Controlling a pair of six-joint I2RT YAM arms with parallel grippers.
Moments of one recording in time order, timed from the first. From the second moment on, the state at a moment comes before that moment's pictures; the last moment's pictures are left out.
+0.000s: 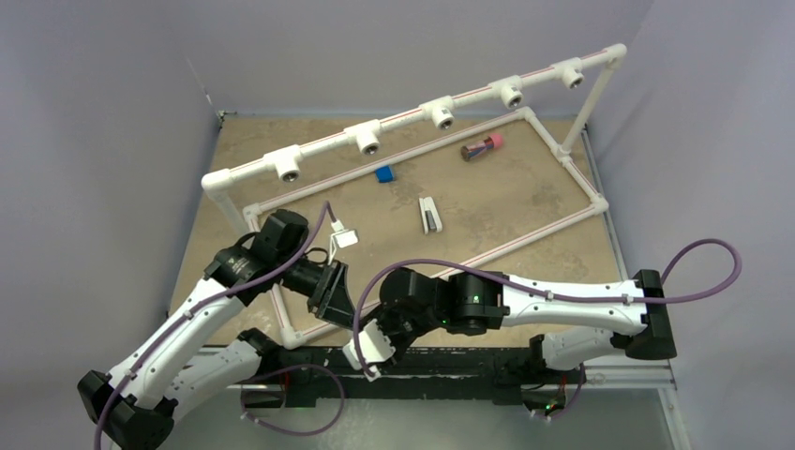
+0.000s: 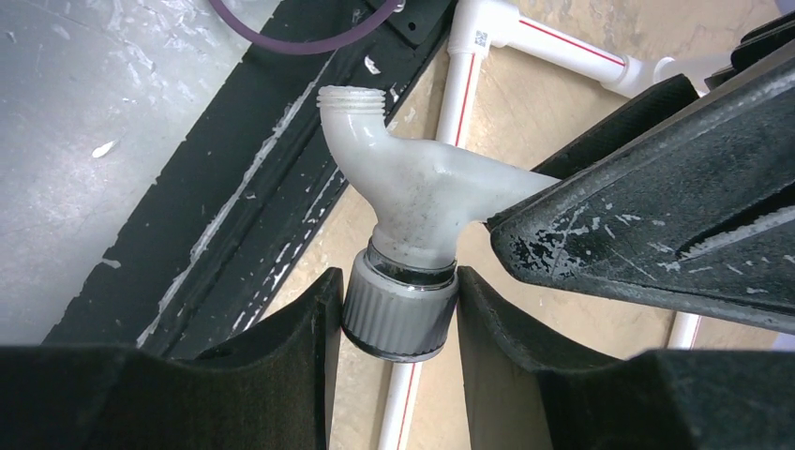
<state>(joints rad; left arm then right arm) -0.58 0.85 0.85 -0.87 1.09 -0.40 1.45 1.32 1.21 -0.69 -0.21 -0.78</state>
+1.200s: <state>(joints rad) -0.61 0.74 0.79 -0.76 1.02 -0.51 1.40 1.08 1.01 -0.47 -0.15 -0.33</state>
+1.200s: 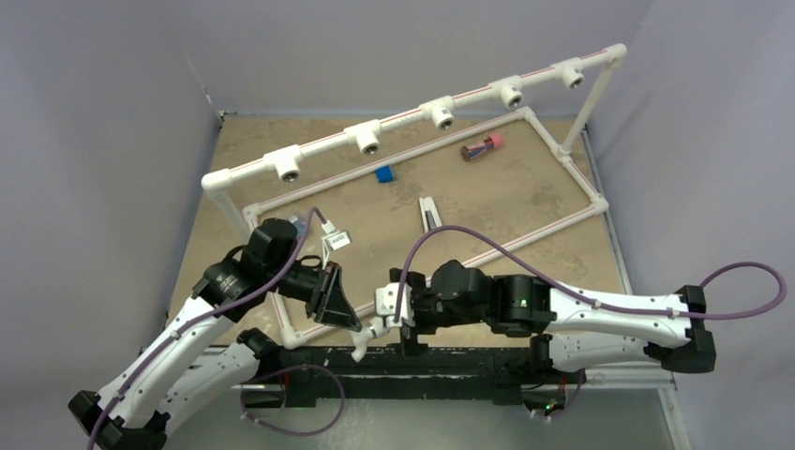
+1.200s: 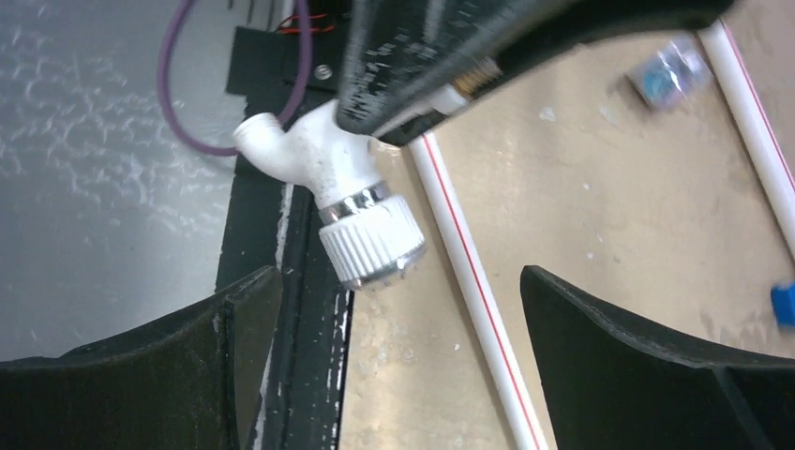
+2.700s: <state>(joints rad) -0.61 0.25 0.57 0.11 0.50 -1.03 1.38 0.96 0.70 0.50 0.08 0.72</state>
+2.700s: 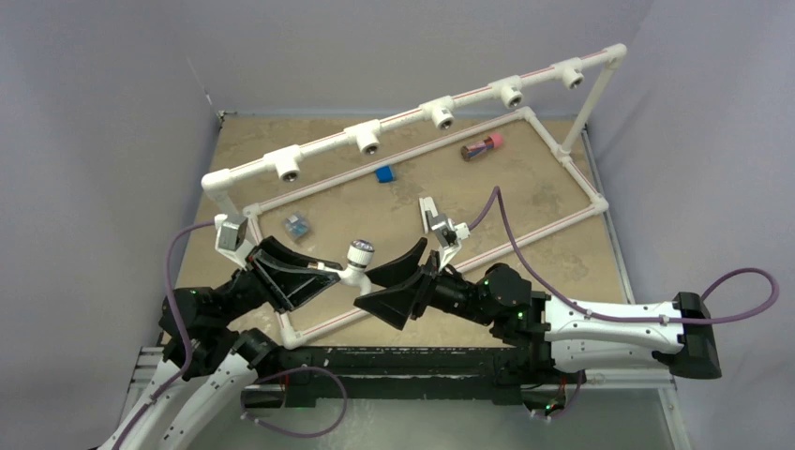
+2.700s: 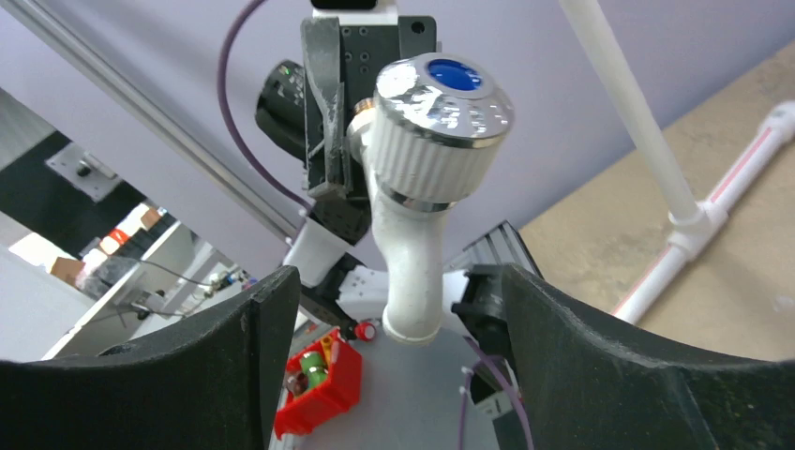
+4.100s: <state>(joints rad) -0.61 0.22 0.50 0.48 0.47 -1.08 1.38 1.10 0.80 0.73 0.03 0.70</state>
